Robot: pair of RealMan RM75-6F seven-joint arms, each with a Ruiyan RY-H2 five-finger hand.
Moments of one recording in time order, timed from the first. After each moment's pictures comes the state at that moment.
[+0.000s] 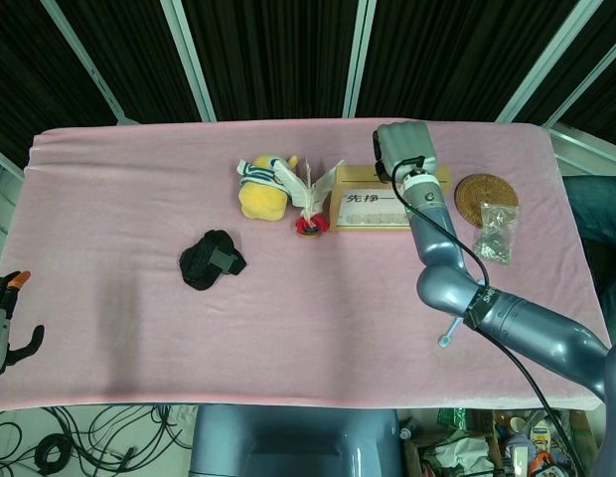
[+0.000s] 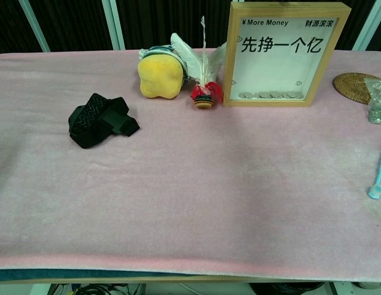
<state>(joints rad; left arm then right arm) -0.11 -1.09 -0.09 -1.72 1.25 1.36 0.08 1.22 -1.31 0.44 -1.30 -0.24 0.78 -0.88</state>
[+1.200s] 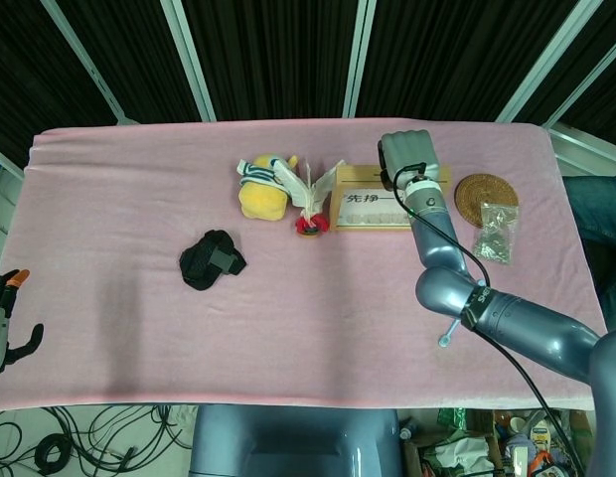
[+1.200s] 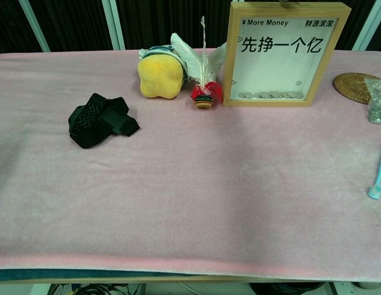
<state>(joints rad) -0.11 -1.09 -0.09 -1.72 1.25 1.37 0.08 1.28 -1.29 0.30 -1.30 -0.19 0.80 -0.81</state>
